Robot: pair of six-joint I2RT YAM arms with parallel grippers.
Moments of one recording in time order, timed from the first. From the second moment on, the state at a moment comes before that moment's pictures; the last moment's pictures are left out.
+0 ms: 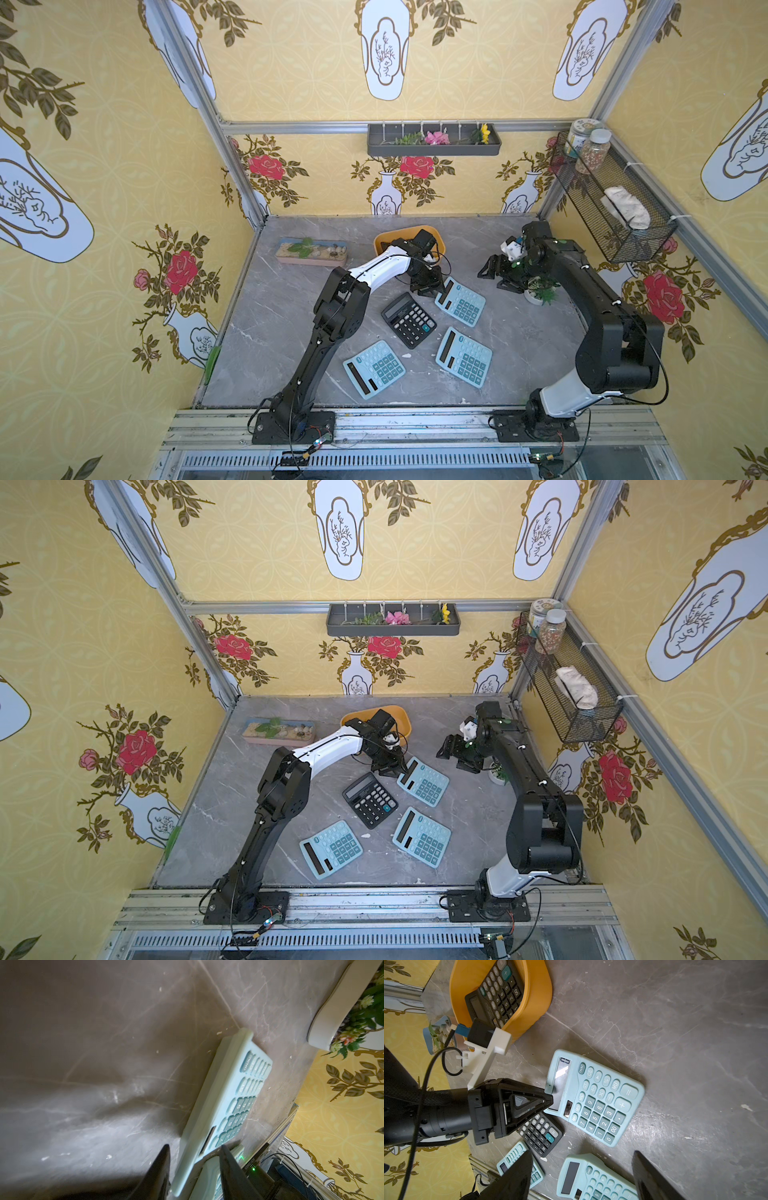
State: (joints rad) left arm -0.69 2.40 2.03 -0.88 0.56 -0.68; right arm -0.03 1.59 1.29 -0.95 -0.49 0.29
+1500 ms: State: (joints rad) left arm -0.52 2.22 2.20 -0.94 0.29 -0.77; right arm -0.01 1.61 1.36 -0.94 -0.52 0.34
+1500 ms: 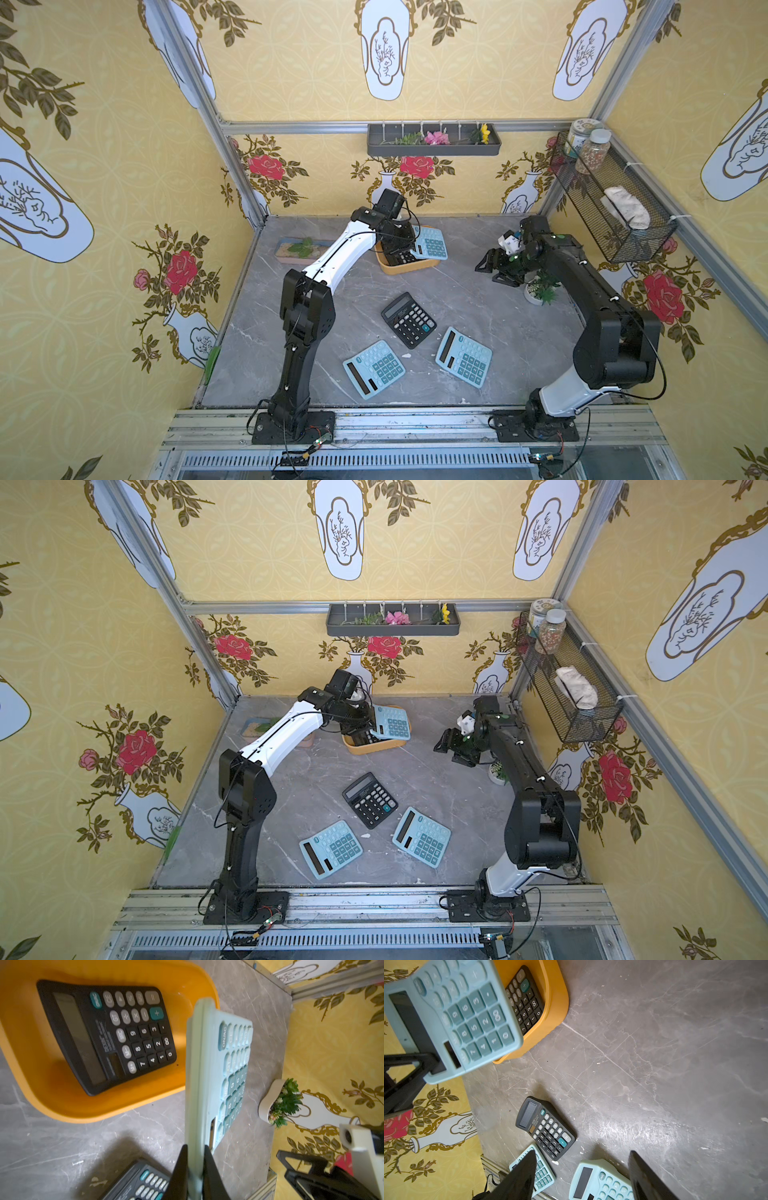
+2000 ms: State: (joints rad) left arm -0.47 2.43 2.38 -1.04 0.24 -0.77; right arm 0.00 1.64 1.36 -0.92 -0.52 0.34
